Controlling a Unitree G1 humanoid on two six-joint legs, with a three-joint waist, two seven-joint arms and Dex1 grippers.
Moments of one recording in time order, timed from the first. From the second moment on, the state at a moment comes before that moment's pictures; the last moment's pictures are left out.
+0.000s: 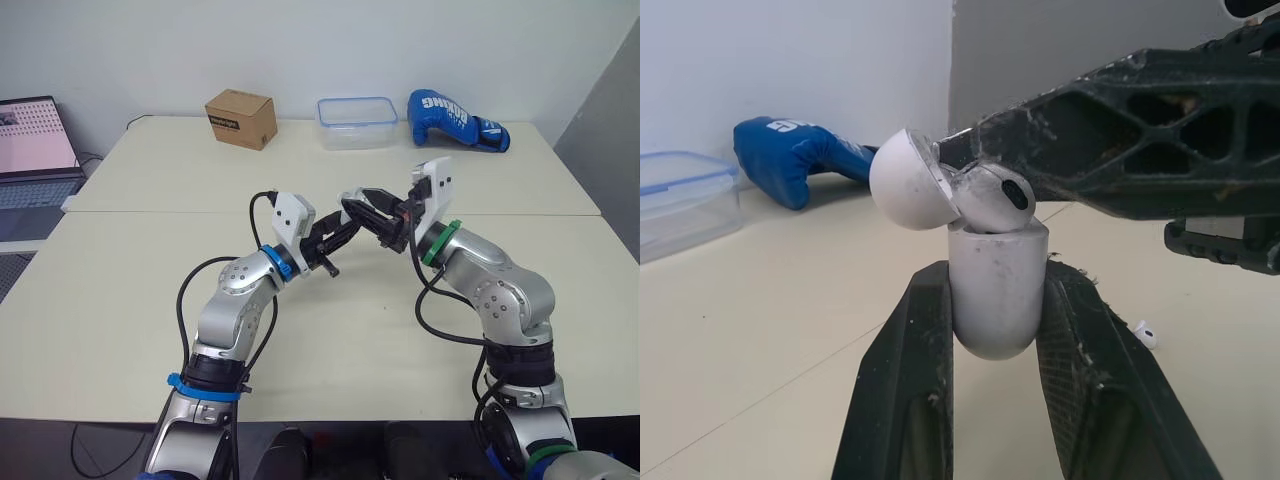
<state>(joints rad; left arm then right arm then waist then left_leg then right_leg) -0.50 0.22 -0.06 -0.03 -0.34 0.28 -0.69 -0.62 -0.15 -0.06 -0.27 0.58 0.84 0.39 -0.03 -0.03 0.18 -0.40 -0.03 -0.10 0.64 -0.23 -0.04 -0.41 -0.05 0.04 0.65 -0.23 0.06</state>
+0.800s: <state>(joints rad) -0.50 0.22 -0.06 -0.04 -0.35 0.28 -0.69 -0.62 -0.22 -0.08 -0.30 0.67 0.87 0.34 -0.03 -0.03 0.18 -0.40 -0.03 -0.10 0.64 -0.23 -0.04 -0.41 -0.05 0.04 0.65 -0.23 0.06</state>
